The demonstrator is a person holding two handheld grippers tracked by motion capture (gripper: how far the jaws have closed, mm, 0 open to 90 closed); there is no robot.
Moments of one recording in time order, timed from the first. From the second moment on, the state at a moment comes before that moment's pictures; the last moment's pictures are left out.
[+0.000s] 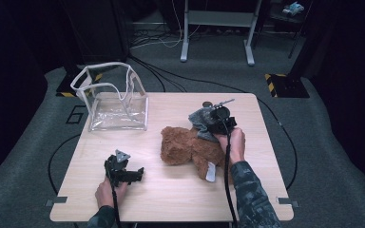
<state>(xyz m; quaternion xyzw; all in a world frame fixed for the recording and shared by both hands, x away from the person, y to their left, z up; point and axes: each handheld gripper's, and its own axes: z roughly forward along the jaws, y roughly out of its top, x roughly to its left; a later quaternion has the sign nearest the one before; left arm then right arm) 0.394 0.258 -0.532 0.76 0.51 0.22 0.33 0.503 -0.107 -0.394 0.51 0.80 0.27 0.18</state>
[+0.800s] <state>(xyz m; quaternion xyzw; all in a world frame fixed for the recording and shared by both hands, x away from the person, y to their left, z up) 0.395 0.258 -0.532 0.76 0.51 0.22 0.33 0.487 -0.166 -0.382 0.56 0.75 0.30 0.20</state>
